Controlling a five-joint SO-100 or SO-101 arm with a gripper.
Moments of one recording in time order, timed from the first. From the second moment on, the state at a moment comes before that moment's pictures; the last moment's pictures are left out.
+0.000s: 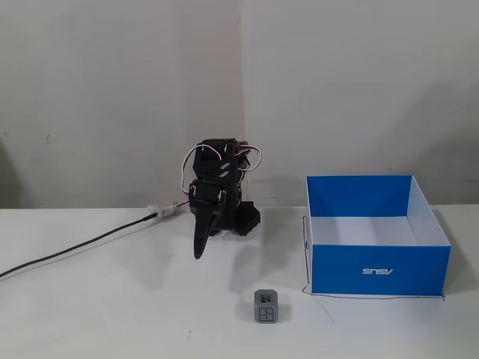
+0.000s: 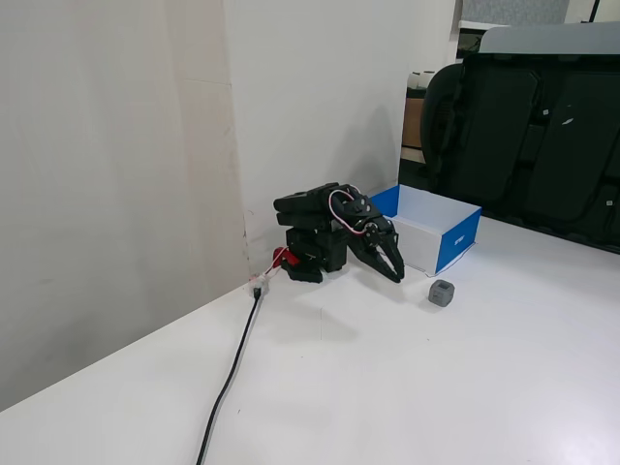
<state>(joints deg) 5.5 187.4 174.5 65.1 -11.2</state>
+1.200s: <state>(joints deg) -20.3 128.0 137.7 67.0 -0.5</state>
